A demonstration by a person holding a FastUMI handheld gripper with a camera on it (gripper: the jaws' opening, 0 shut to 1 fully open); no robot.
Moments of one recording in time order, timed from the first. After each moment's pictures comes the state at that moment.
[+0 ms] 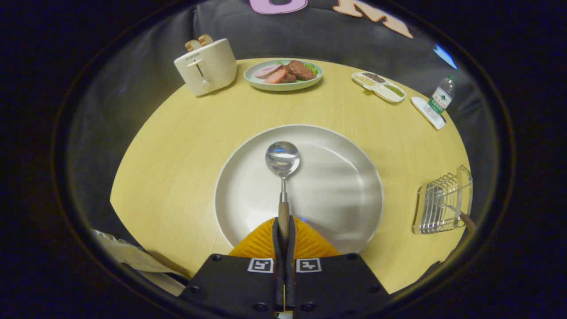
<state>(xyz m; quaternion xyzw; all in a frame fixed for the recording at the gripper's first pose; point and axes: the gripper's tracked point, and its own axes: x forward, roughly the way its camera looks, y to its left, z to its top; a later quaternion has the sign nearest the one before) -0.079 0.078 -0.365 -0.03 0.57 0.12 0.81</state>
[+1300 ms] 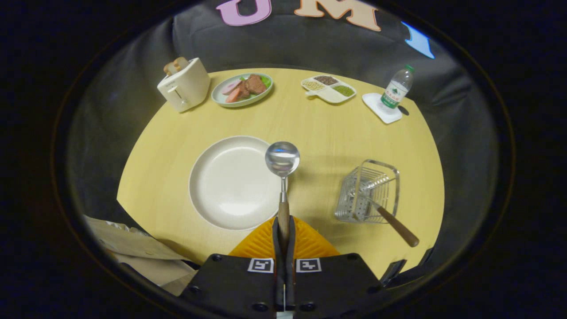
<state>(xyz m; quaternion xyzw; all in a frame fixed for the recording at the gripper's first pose) -0.081 -0.060 -0.277 -0.04 0.58 0.08 0.81</state>
